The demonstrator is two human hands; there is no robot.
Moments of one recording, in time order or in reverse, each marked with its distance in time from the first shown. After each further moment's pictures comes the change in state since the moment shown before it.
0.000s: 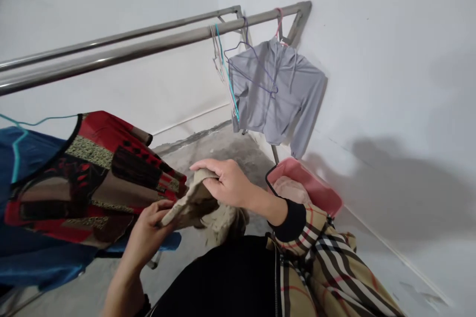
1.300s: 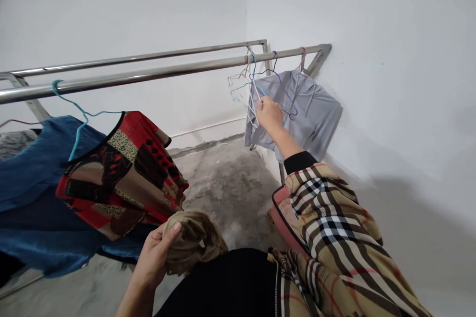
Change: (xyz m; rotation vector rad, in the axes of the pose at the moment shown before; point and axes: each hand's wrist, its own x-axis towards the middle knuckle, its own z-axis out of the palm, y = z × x) left_hand -0.043 0.031 0.009 -1.207 0.042 -0.598; right_hand 0.157 0.076 -0.092 -0.955 0.388 0.362
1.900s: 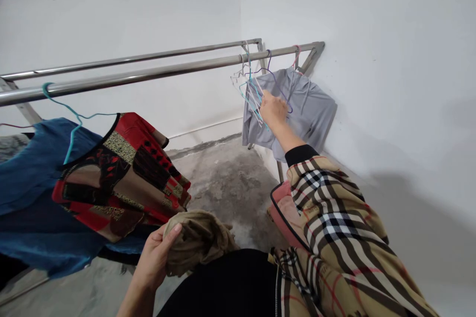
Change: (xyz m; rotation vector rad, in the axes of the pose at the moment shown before) left_hand -0.003 -0.001 -0.002 0.005 -0.055 -0.024; right_hand 0.003 0.016 -0.010 -0.121 0.061 -0.034
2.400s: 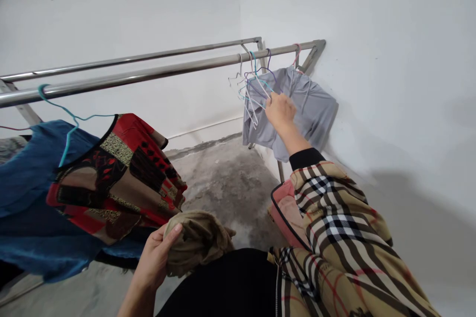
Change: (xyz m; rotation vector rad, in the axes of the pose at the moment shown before) left_hand 0.005 0.002 0.009 -0.005 0.015 -0.019; right_hand -0.001 0.014 -0.012 0.002 0.039 0.109
